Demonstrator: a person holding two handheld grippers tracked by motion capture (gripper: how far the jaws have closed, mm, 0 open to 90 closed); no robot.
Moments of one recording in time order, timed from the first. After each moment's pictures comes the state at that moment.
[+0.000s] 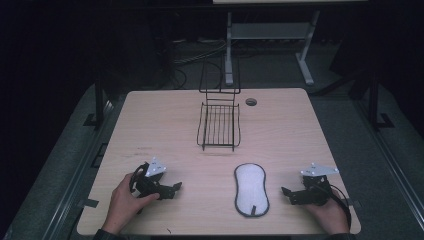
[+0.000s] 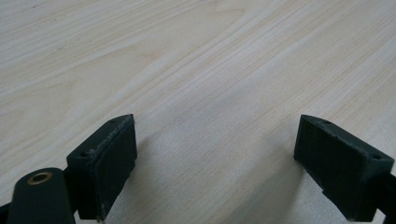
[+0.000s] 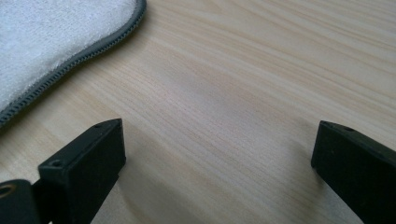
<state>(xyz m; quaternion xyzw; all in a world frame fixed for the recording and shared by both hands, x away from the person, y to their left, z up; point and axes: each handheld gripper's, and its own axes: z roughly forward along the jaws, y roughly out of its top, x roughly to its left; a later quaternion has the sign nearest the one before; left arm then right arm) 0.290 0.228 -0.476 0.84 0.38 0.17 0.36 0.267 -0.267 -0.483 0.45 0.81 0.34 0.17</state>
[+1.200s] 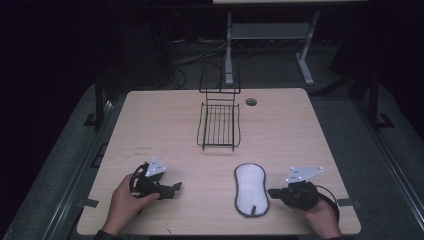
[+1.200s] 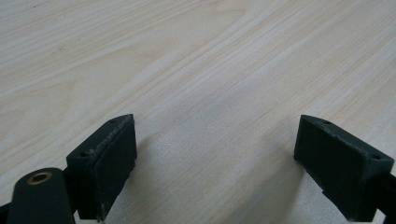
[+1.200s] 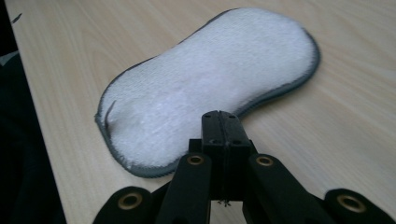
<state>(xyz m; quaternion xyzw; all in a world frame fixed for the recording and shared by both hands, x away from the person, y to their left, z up) 0.291 0.227 -0.476 0.83 0.38 0.17 0.36 0.252 -0.221 -0.454 0.32 0.86 0.39 0.04</state>
